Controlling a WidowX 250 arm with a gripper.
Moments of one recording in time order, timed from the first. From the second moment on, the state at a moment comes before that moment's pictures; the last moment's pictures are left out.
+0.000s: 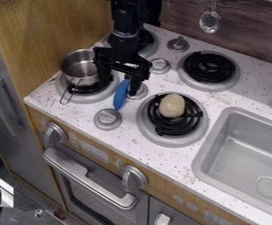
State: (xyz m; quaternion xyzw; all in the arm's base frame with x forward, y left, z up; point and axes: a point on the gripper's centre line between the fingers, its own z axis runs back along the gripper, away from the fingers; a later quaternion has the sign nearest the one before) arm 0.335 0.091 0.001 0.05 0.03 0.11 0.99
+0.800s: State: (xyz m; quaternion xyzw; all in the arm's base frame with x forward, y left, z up) arm 0.340 0.096 -0.047 0.04 0.07 0.12 0.99
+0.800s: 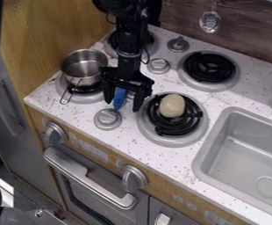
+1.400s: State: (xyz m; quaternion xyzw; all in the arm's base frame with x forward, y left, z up) arm 0.364 0.125 -0.064 0.06 0.06 0.17 0.98
